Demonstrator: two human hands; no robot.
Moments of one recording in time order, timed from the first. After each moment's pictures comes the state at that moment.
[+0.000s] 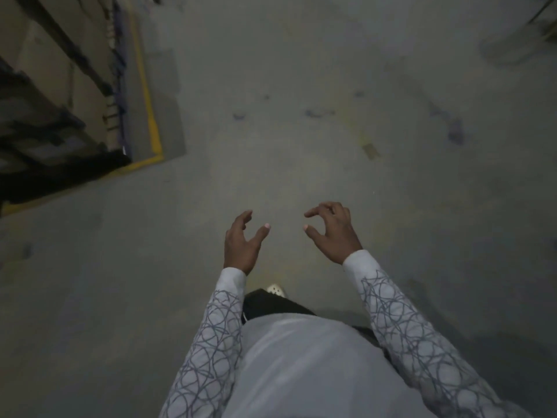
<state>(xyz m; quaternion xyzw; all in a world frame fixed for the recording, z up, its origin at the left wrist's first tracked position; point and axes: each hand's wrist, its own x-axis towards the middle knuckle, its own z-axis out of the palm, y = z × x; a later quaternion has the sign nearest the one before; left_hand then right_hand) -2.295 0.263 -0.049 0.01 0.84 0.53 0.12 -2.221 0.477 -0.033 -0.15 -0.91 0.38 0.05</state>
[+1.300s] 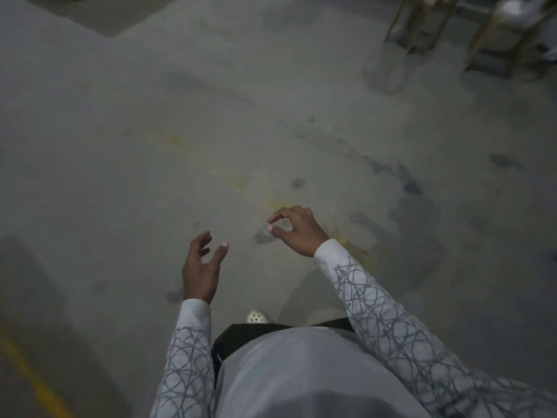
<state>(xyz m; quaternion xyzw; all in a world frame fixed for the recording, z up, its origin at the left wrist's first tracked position) -3.256 0.749 -0.028 0.16 0.81 0.52 0.23 -3.114 0.946 -0.018 -0.34 -0.84 0.41 0.04</state>
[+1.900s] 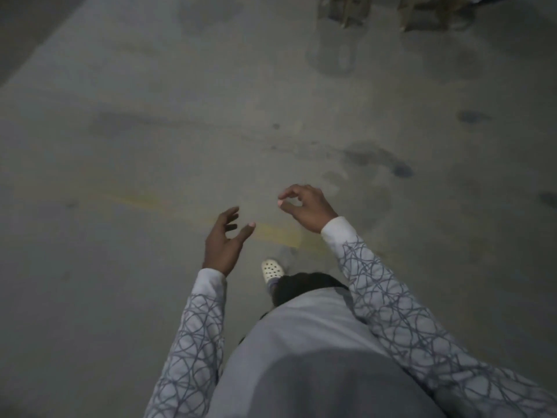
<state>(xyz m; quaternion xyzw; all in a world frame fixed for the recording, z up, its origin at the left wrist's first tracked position) -3.524 1.045 -0.027 0.38 0.73 0.43 0.36 -3.336 1.171 -0.014 -0.50 -0.74 0.43 0.14</state>
